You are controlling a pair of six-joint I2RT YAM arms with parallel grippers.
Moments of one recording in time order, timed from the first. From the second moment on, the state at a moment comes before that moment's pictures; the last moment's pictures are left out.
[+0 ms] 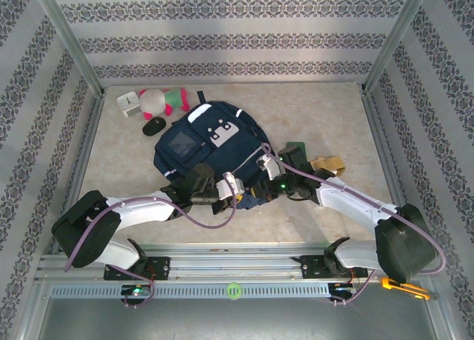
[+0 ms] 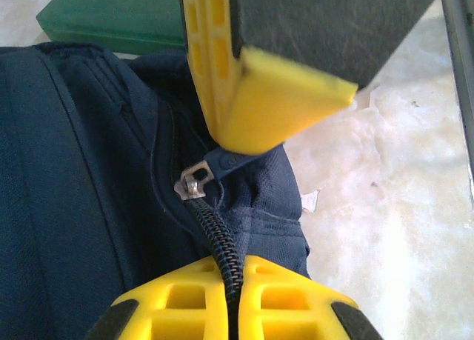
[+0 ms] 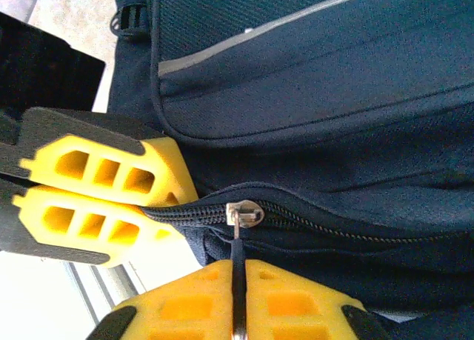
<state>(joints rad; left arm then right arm) -0.75 1.42 0.58 0.24 0.39 0.34 0.55 1.28 0.69 -0.33 -0.58 0.23</state>
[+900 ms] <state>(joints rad) -0.58 1.07 0.59 -0.22 0.39 0.60 0.43 1.20 0.73 -0.49 -0.63 0.21</state>
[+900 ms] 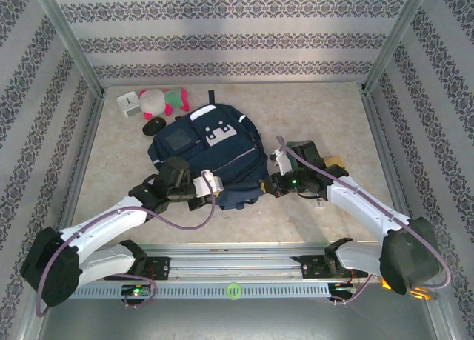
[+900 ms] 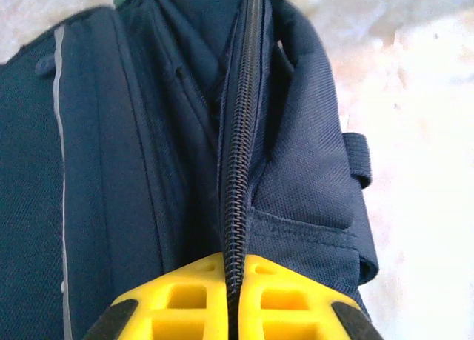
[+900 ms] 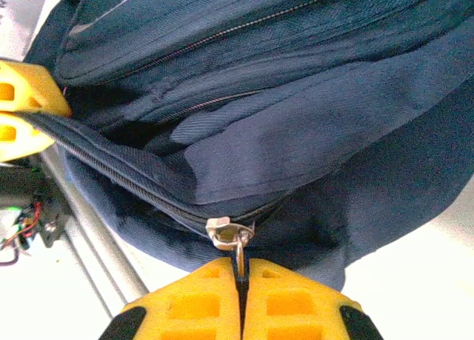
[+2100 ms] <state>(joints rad) -0.60 0.96 0.66 -0.55 0.34 0.72 0.51 1.28 0.75 -0.40 -0.79 0.30</state>
